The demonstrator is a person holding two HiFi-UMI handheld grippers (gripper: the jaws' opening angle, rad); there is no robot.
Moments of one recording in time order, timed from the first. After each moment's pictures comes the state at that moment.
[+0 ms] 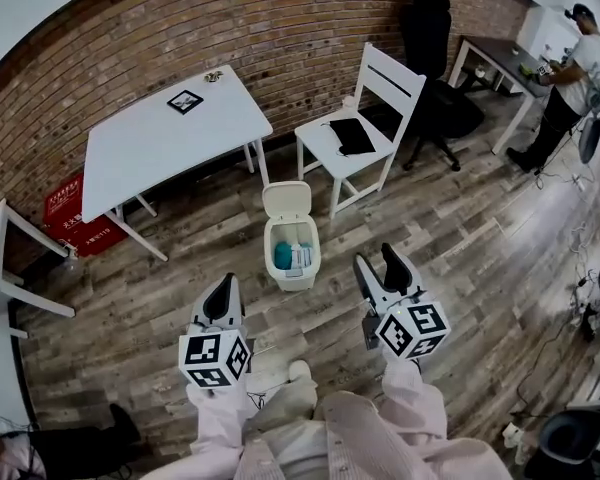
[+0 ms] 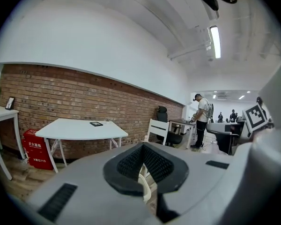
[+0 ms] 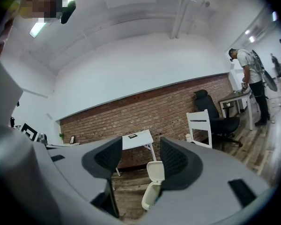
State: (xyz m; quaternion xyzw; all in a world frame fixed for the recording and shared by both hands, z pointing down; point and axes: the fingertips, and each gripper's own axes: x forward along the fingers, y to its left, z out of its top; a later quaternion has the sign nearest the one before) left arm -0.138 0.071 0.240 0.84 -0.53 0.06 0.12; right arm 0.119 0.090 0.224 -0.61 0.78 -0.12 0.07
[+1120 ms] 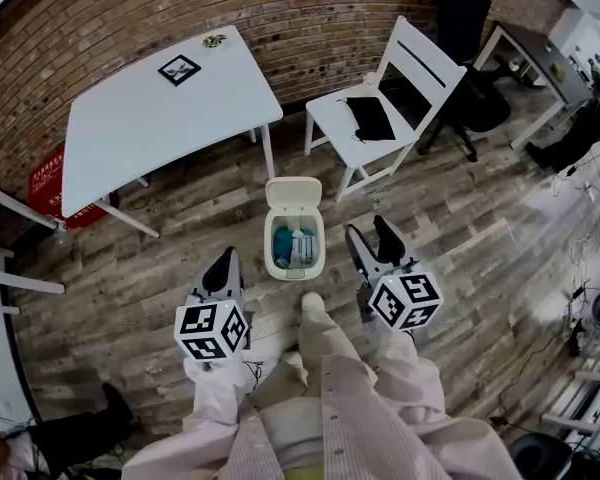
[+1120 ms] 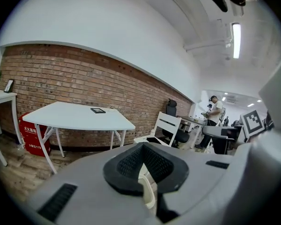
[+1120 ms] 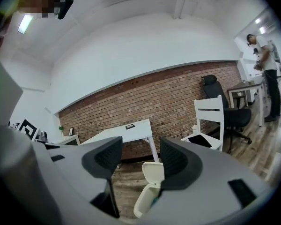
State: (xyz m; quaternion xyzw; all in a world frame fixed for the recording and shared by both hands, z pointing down) left arm -0.129 -0.081 0.298 0.81 -0.54 0.08 0.20; right arm 0.116 -0.087 0.280 -0.58 0.80 -0.17 0.01
